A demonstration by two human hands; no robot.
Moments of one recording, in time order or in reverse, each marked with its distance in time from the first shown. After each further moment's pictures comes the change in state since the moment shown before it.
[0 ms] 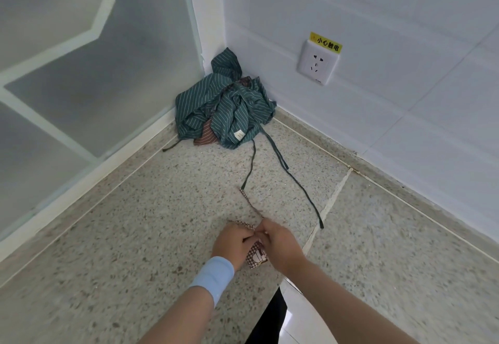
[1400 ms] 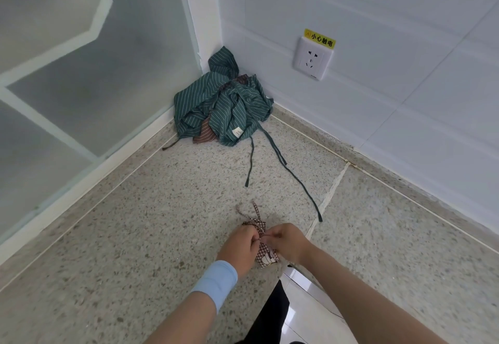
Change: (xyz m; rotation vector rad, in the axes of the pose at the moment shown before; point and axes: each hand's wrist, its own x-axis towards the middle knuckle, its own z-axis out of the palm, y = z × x) left_hand -0.018 0.002 0.015 0.112 0.025 0.132; right_hand -0.004 0.010 -0.023 0.260 -0.282 0.340
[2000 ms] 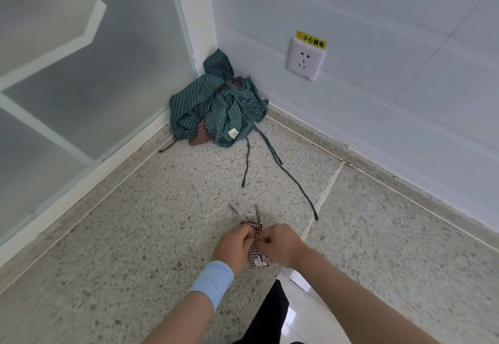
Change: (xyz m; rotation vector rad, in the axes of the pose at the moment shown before) left_hand -0.003 -0.005 -0.002 -0.100 0.028 -0.018; right_hand -0.005 -0.006 0.009 -0.340 0.011 -0.121
